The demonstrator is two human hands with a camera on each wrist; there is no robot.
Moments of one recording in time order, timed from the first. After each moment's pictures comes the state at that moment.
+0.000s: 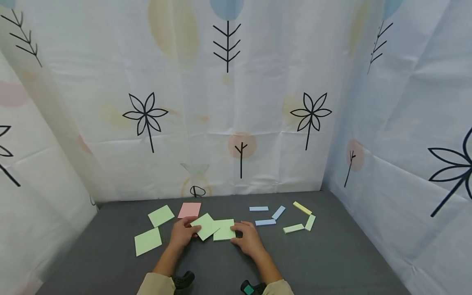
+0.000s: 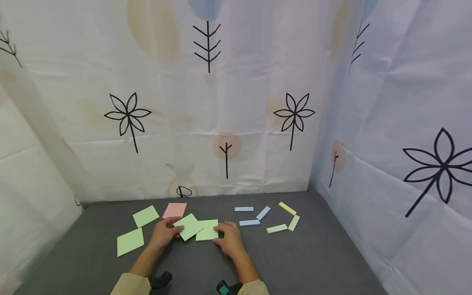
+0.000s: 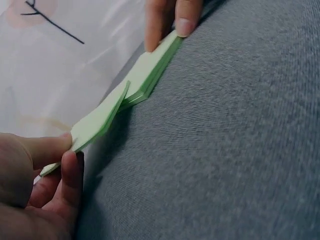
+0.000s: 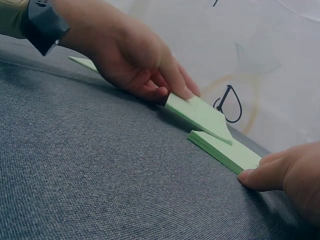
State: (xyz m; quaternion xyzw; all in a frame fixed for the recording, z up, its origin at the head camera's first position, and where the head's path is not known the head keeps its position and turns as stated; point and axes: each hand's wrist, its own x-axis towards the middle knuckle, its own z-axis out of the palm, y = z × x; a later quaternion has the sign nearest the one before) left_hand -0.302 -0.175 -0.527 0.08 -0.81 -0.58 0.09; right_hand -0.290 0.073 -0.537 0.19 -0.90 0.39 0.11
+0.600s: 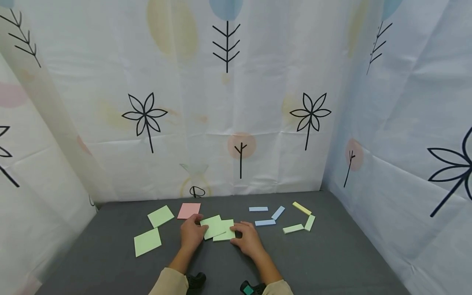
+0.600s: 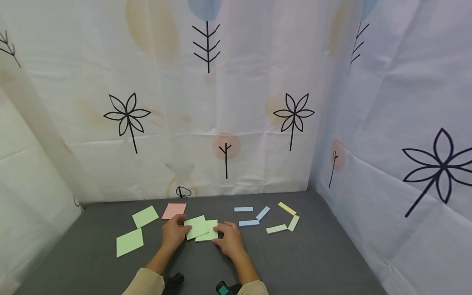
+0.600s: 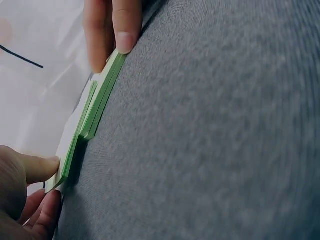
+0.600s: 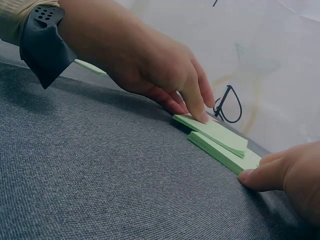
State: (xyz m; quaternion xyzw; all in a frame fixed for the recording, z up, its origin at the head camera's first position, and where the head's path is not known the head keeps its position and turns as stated) left_hand -0.307 -0.137 -0.531 0.07 -0.87 -0.44 0.21; right_hand -0.292 0.073 -0.537 0.19 -0.89 0.39 0.11
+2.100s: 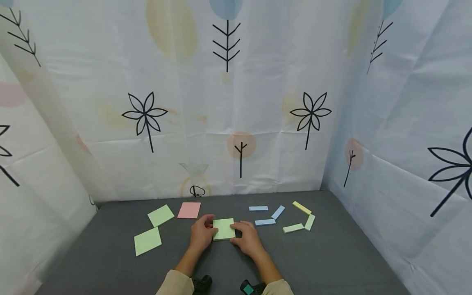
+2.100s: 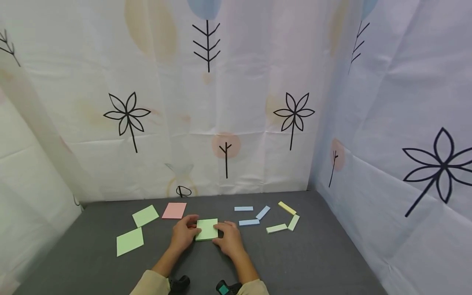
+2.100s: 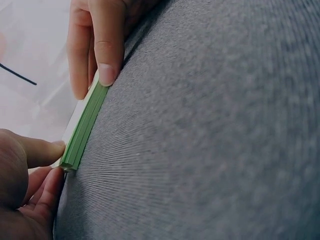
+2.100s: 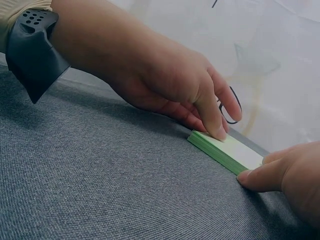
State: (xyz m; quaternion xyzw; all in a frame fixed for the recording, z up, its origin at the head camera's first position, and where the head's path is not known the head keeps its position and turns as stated) left_hand -0.302 -0.114 -0.535 -0.01 -0.86 -0.48 0.17; right_hand -0.292 0.073 -0.537 0.20 -0.90 0.37 0.11
